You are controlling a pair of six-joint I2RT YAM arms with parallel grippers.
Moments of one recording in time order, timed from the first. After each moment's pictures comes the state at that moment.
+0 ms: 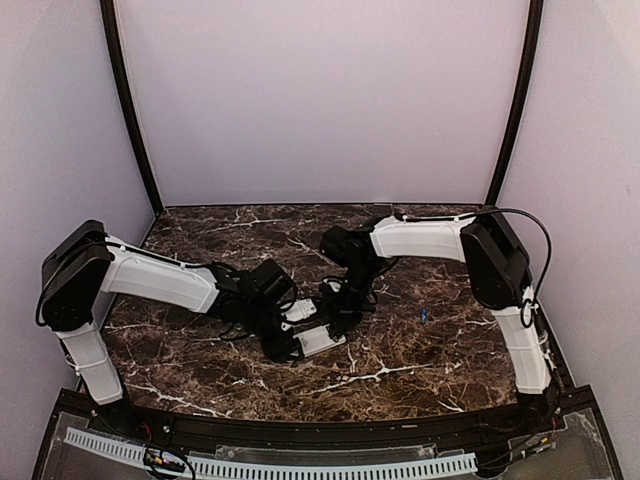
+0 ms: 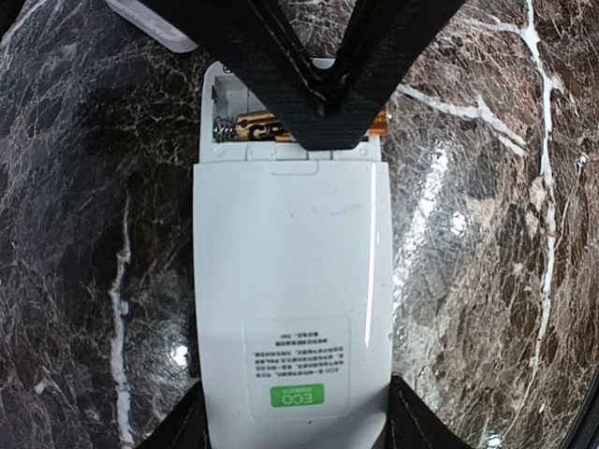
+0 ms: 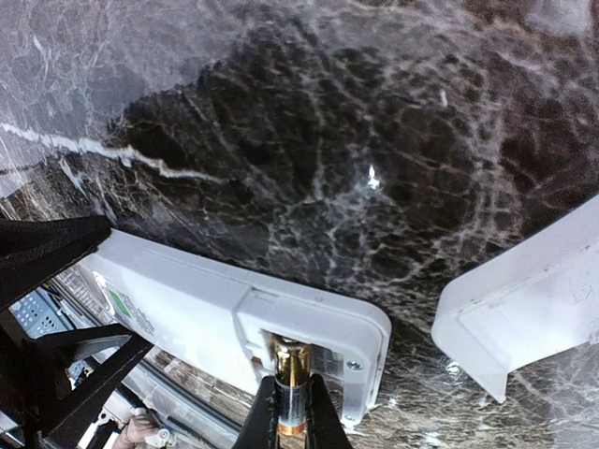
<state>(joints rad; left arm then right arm) -0.92 1.78 0.99 -0.33 0.19 0.17 0.83 2.28 1.80 -1.06 -0.51 0.47</state>
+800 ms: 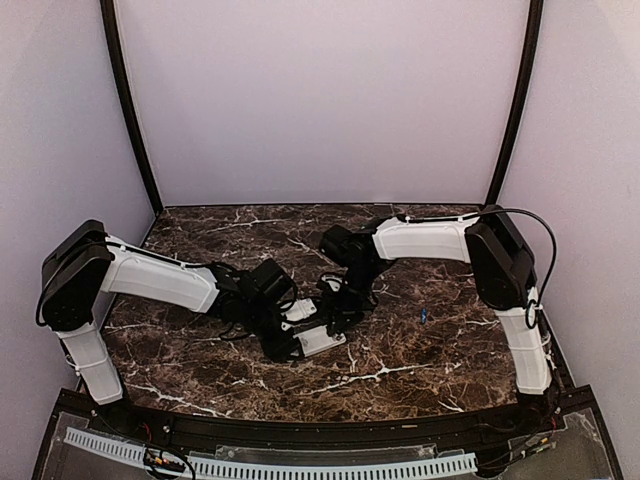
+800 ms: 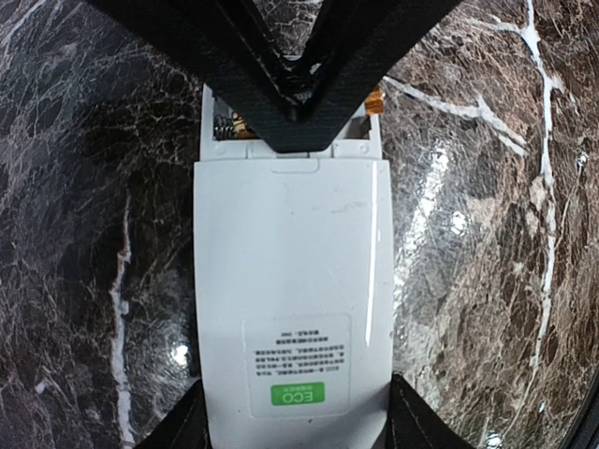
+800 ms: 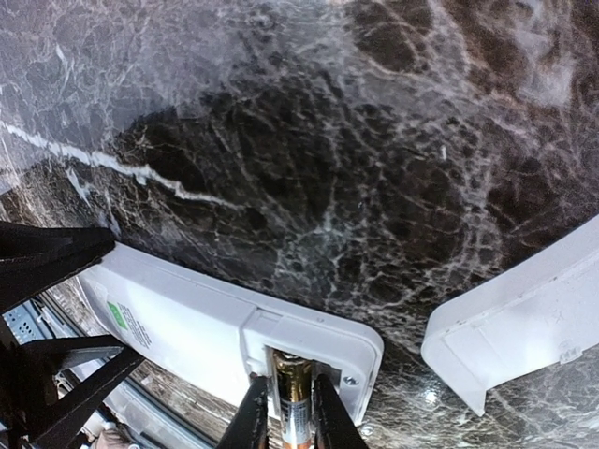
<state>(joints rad) -0.92 1.78 0.99 -0.33 0.19 0.17 0.84 2.24 1.74 -0.98 -0.44 0.43</state>
